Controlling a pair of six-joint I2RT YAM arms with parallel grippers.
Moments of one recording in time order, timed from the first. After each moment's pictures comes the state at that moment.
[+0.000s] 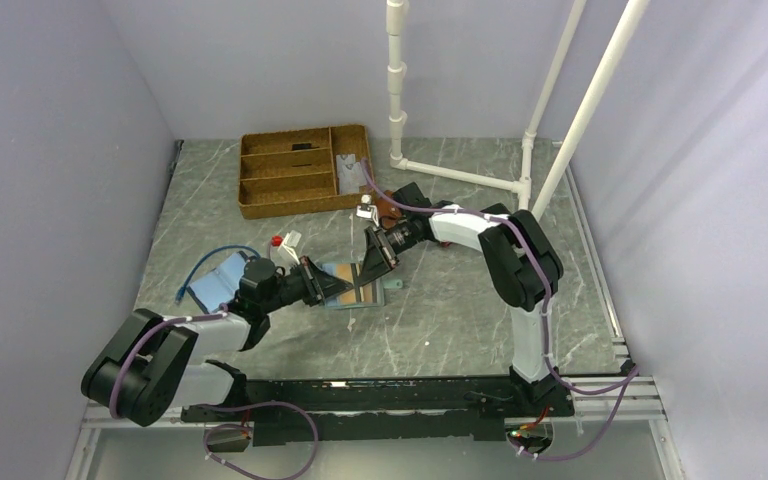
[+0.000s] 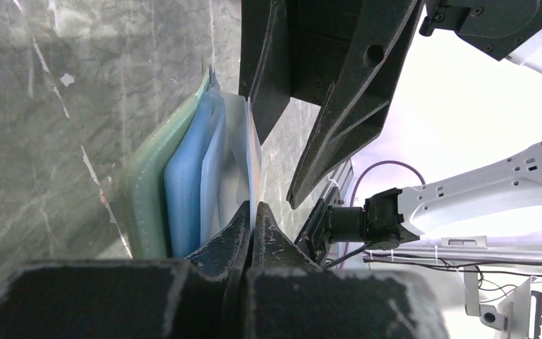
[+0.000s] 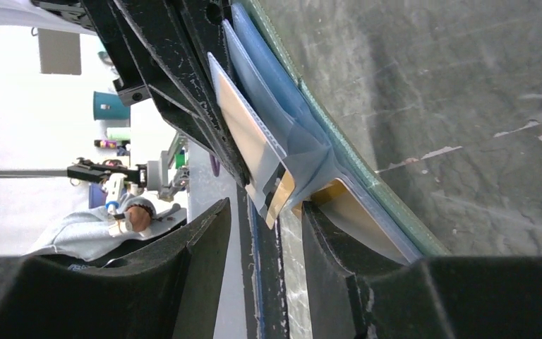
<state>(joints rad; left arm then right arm) -0.43 1.28 0.21 0.84 0.57 -1.00 0.56 2.04 1.32 -0.37 -1.25 0.12</state>
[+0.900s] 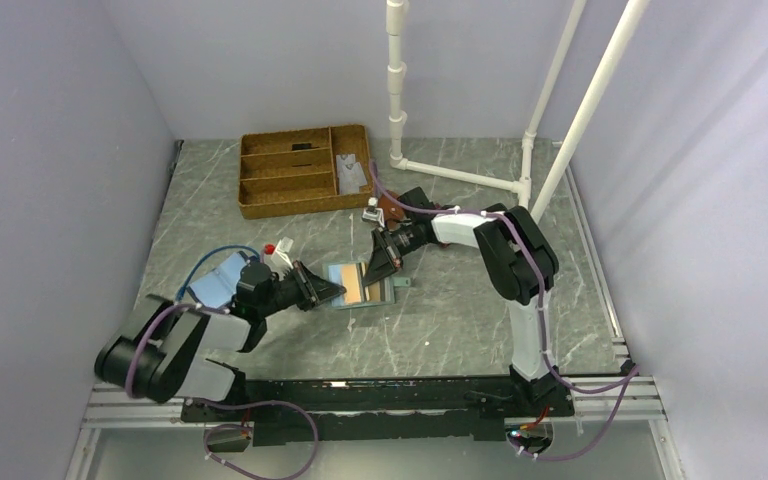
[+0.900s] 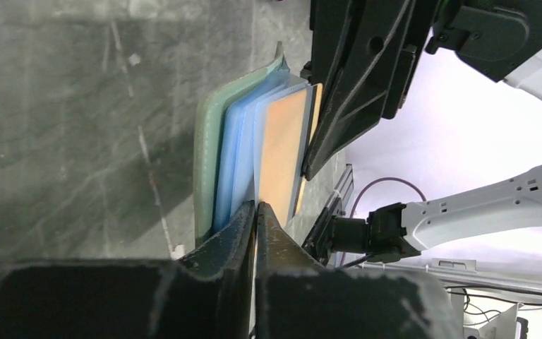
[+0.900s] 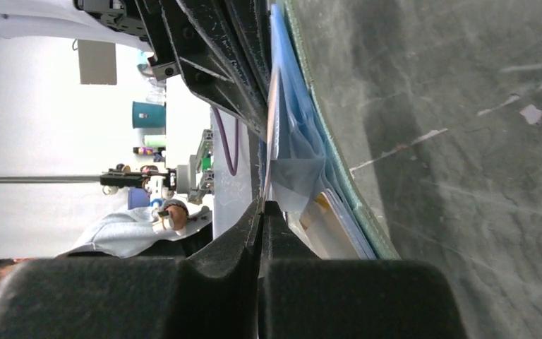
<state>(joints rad) -0.37 1.33 0.15 0.91 0.57 -1.05 0.53 2.08 1.29 -0.28 -1.35 0.20</state>
